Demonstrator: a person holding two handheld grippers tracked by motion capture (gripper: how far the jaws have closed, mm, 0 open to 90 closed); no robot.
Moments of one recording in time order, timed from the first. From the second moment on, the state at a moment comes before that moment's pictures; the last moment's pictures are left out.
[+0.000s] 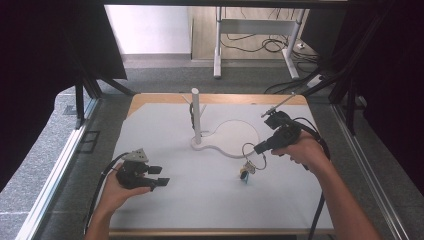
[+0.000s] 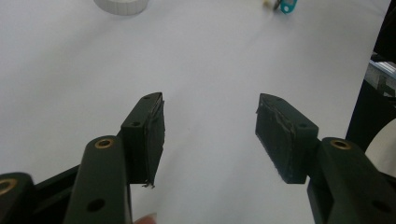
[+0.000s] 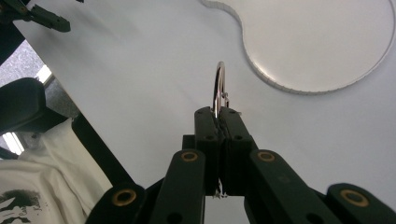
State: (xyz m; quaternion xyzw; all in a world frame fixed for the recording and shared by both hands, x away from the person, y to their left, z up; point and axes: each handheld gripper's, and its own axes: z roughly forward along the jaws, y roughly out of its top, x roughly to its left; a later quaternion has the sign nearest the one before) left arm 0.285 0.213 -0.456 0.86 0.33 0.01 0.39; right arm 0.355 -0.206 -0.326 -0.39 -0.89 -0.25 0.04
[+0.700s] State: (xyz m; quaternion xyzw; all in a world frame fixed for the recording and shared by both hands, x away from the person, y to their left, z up) left arm 0.284 0.214 -0.455 0.86 0.33 0.01 0.40; right arm 0.371 -0.197 -0.305 -0.39 -0.88 -0.26 0.03
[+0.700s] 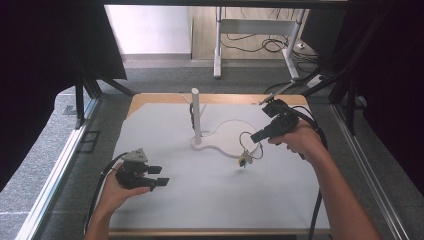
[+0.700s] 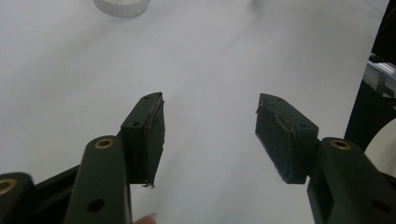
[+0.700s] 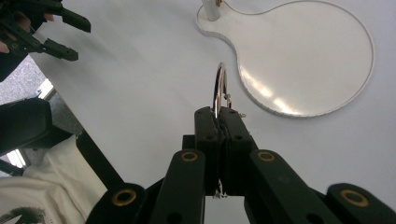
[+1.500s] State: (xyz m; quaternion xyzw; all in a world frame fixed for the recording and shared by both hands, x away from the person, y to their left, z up) left arm 0.284 0.213 -0.454 0.86 0.33 0.01 0.40; right arm 0.390 -0.188 -0.295 -0.40 -0.88 -0.27 0.03
